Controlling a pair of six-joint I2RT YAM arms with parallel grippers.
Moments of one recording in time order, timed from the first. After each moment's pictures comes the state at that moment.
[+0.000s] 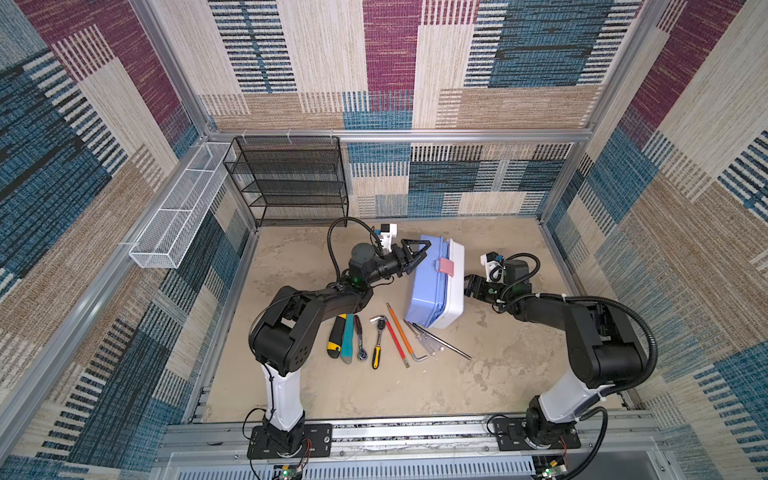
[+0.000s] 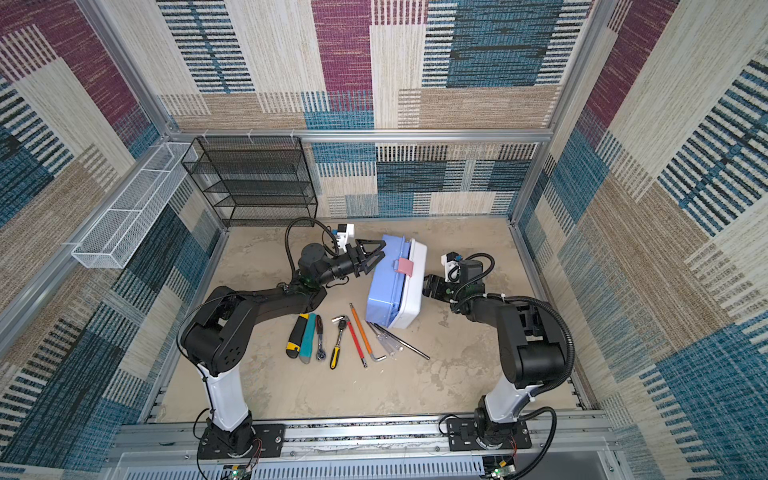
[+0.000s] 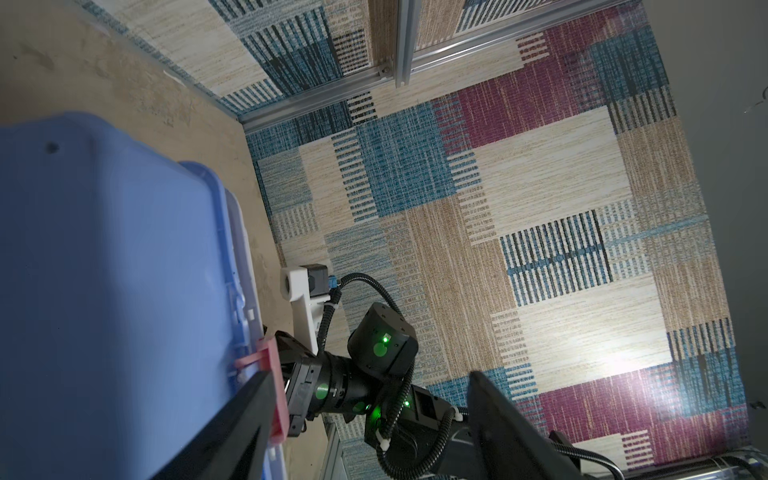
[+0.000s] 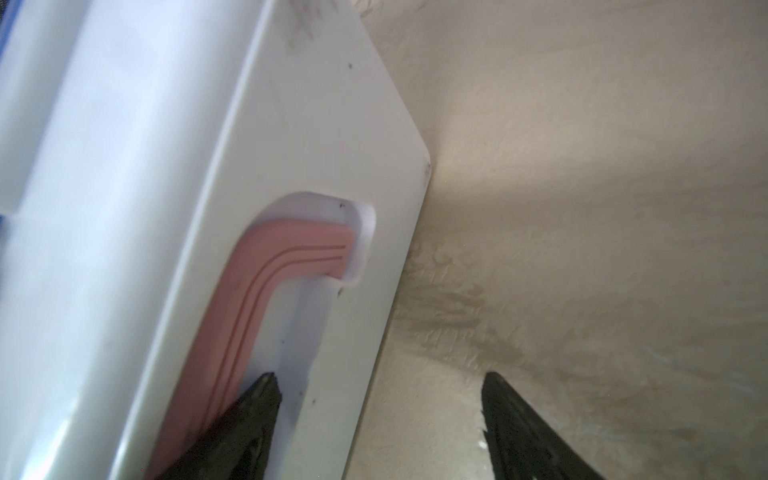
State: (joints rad) left arm -0.51 1.88 1.10 0.90 0.64 -1.30; right arm 0.07 1.66 0.73 0.24 -0.58 0.43
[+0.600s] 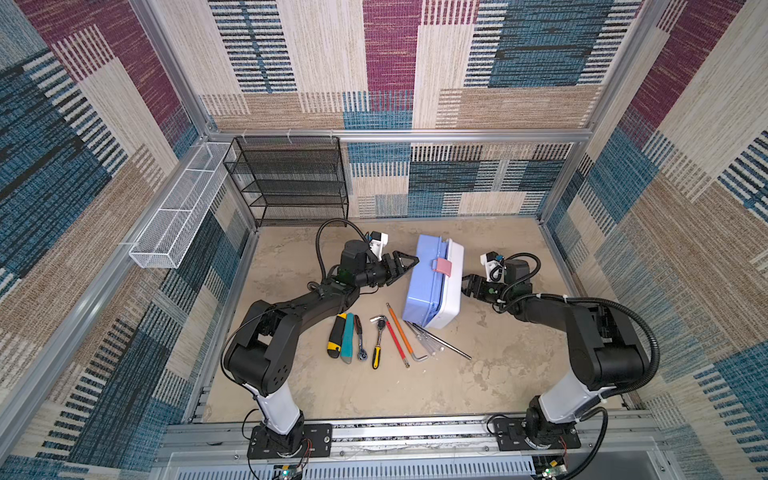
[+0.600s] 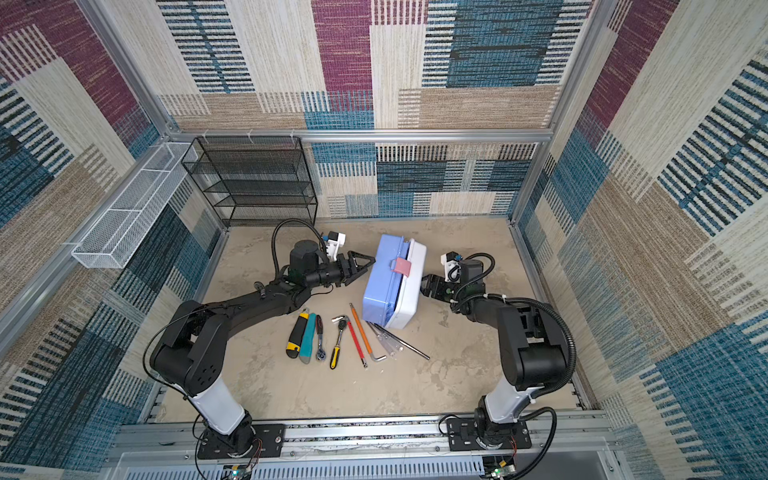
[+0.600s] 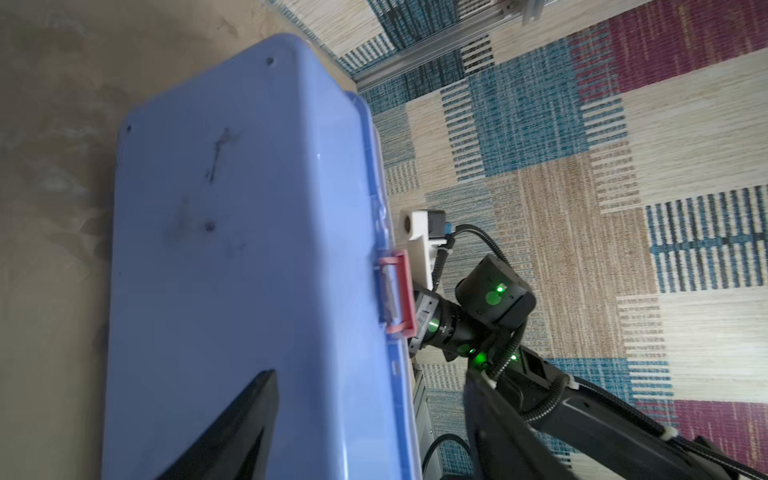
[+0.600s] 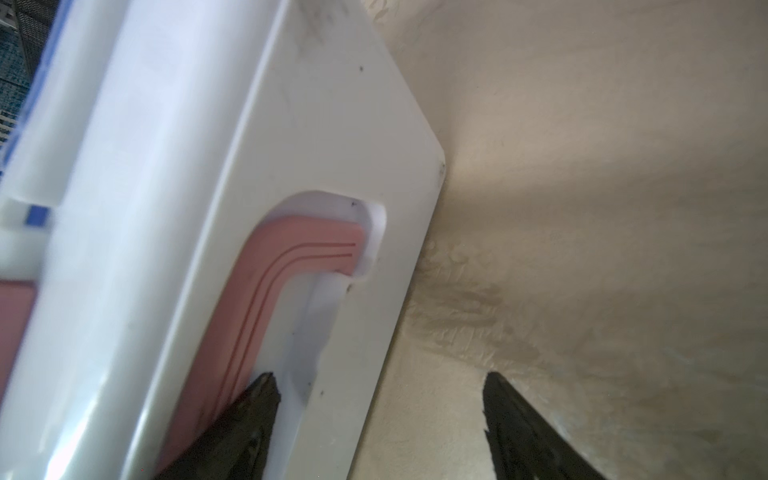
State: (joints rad) left arm -0.47 1.75 1.05 0.36 0.65 -0.96; right arm 0.07 1.65 0.73 0.25 -0.62 0.44
